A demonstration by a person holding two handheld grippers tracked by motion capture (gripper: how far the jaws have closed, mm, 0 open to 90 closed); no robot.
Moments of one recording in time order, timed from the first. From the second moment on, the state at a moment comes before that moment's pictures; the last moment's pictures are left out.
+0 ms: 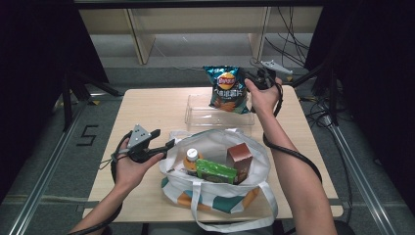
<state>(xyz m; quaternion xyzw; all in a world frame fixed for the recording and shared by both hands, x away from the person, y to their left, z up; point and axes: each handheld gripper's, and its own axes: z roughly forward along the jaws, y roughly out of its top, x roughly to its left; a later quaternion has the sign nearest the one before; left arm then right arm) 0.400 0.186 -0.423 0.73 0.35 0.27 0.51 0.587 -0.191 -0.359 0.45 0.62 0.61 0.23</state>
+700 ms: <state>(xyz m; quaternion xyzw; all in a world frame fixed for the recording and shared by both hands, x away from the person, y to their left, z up) 0.399 0.185 -0.423 0.73 0.36 0.27 0.51 0.593 -0.192 -0.374 0.46 0.61 0.60 0.23</state>
